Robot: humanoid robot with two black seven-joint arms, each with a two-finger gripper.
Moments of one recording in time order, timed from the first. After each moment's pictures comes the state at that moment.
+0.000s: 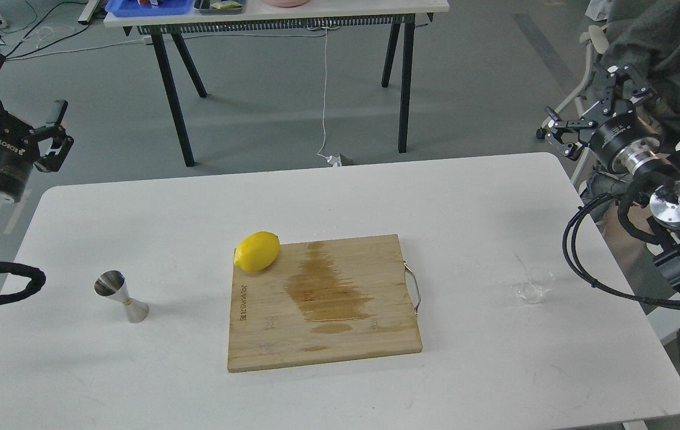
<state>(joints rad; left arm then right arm) -0.61 0.47 -1.09 -0.70 0.48 -0.49 -0.49 0.77 -0.41 1.04 0.45 -0.01 0.49 0.01</state>
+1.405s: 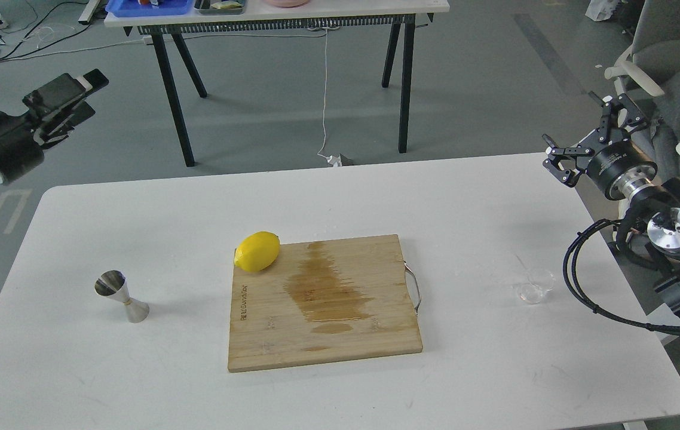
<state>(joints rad) -0.73 0.61 -1.04 -0.82 1.50 -0.49 -0.49 0.68 -0.41 1.05 0.49 -0.01 0.49 0.01</state>
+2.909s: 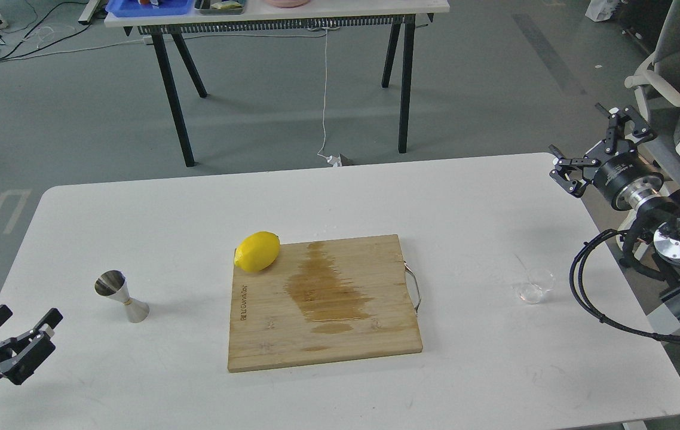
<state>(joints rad) 0.16 0.80 -0.96 -1.09 1.74 0.49 -0.49 0.64 -0.42 1.06 0.49 -0.01 0.49 0.01</state>
